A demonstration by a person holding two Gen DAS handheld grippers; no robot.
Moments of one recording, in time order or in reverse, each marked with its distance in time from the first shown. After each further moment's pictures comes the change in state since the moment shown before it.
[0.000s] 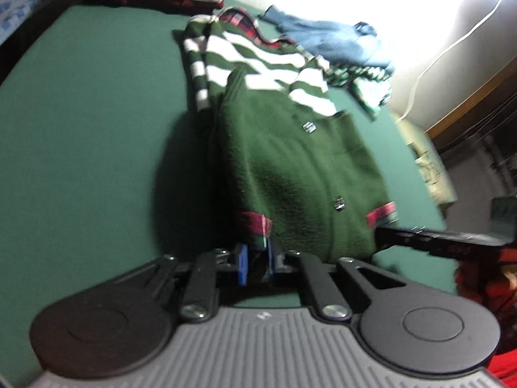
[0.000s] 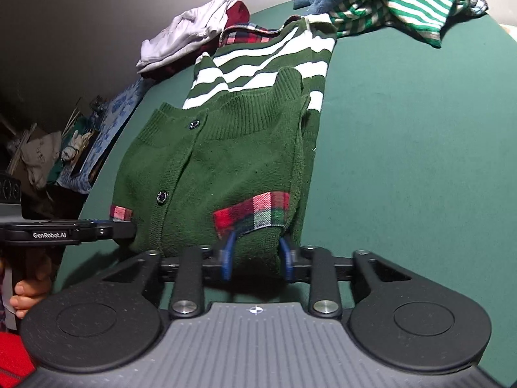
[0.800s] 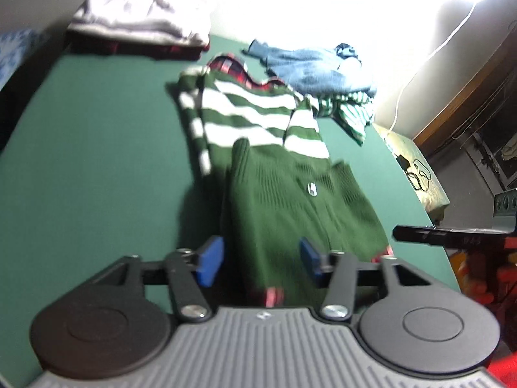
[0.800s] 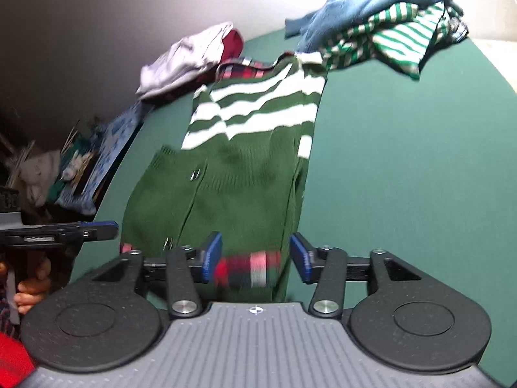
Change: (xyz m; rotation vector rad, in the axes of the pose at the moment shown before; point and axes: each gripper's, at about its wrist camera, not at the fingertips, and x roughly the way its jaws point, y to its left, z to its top) left arm -0.003 0.005 0.045 0.108 -0.065 0.043; right arm -0.013 0.003 0.032 0.005 -0.080 -0.070
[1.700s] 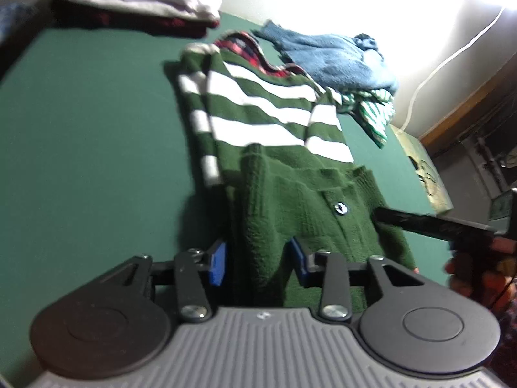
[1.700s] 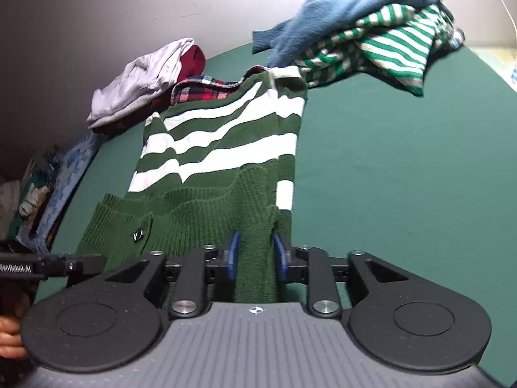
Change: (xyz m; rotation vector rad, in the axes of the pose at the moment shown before) left arm 0.030 0.023 0.011 -0.058 0.031 -0.020; right arm 0.046 -0.014 0.024 0.090 -0.089 -0.064
